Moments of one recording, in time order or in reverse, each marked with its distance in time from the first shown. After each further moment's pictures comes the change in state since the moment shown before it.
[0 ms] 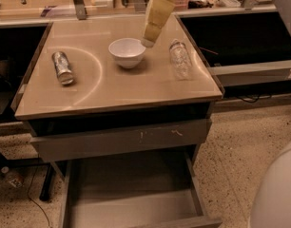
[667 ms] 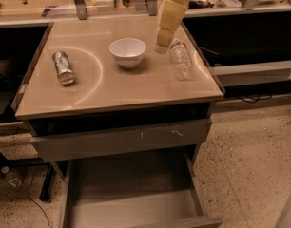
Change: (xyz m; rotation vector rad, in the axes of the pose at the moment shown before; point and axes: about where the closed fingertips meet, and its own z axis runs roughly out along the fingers) arm 0.025 0.017 -0.013 -0.008 0.094 -0.001
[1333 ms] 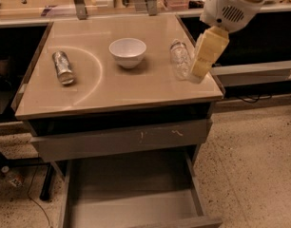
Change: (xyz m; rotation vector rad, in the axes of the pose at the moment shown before) arm 0.092 0.052 -0.007 0.023 0.033 0.137
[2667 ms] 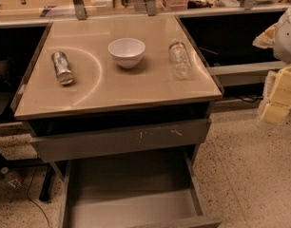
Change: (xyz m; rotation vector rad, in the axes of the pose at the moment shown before) arm 0.102 0.071 -0.045 -0.002 0.113 -0.027
